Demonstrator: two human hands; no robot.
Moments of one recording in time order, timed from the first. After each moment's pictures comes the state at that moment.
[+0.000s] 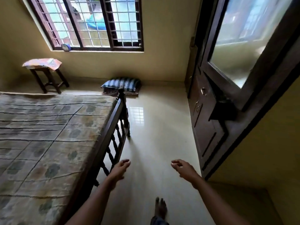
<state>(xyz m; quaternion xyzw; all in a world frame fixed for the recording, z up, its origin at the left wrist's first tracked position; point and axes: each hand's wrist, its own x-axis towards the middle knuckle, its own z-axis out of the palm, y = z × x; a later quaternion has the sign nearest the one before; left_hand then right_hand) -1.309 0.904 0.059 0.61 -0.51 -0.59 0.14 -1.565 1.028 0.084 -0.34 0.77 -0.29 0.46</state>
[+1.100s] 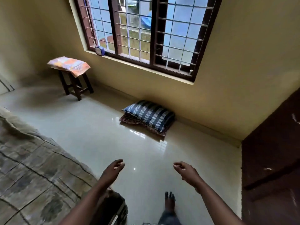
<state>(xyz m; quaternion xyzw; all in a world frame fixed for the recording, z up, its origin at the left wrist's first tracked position) -1.478 0.171 0.072 0.68 -0.46 -0.50 0.27 -1.788 0.184 0.104 -0.48 0.70 -0.19 0.49</state>
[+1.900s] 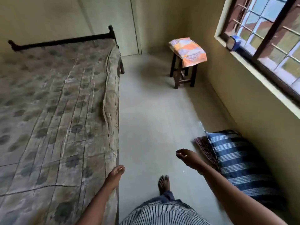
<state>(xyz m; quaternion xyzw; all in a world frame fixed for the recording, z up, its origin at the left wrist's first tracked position) -1.359 -0.034 0.040 0.82 0.05 -0.38 0.43 -1.506 -0.316 0.054 -0.79 0.36 0.13 0.47</state>
